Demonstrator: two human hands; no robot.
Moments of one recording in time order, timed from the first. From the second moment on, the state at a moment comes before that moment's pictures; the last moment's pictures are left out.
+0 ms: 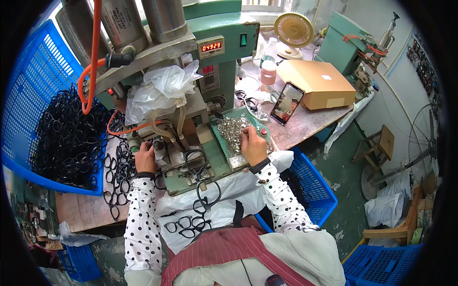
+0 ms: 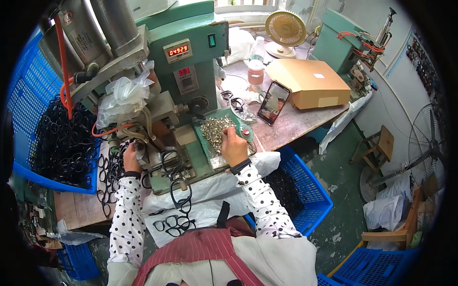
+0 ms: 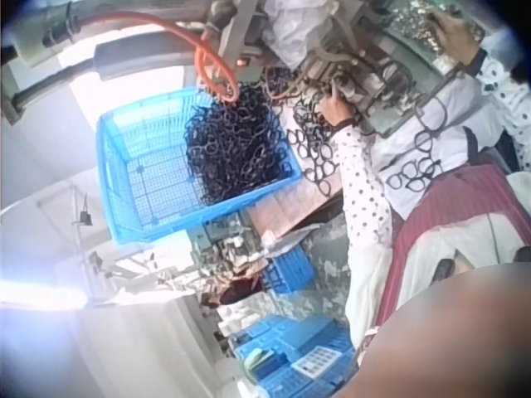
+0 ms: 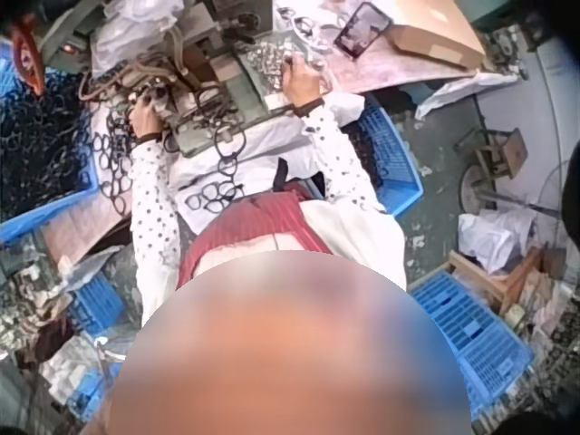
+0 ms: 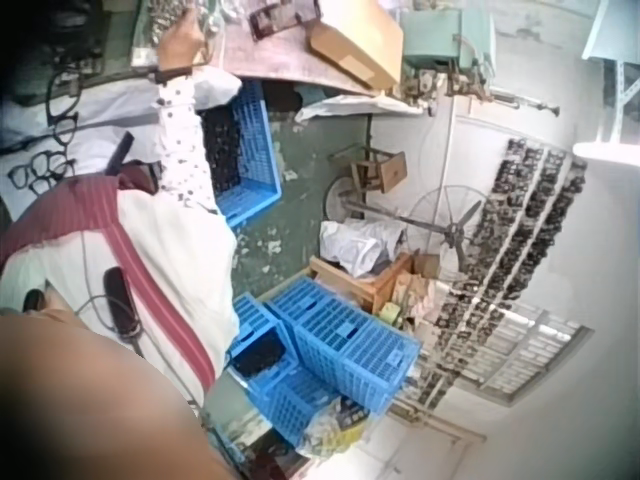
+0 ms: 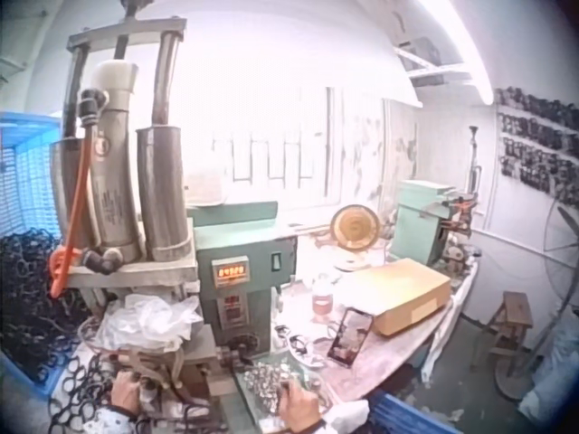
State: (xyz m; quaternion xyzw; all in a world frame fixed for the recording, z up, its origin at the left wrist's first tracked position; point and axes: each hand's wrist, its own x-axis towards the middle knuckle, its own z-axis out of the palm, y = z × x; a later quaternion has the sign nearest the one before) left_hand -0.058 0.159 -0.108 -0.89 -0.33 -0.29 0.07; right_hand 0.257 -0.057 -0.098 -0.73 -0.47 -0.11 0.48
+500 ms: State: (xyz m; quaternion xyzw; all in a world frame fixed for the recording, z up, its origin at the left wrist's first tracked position) left_hand -0.078 0.114 -0.072 -0.71 -0.45 -0.52 -0.14; right_hand 0.231 -0.034 -0.063 -0.66 -0.44 0.06 0.61
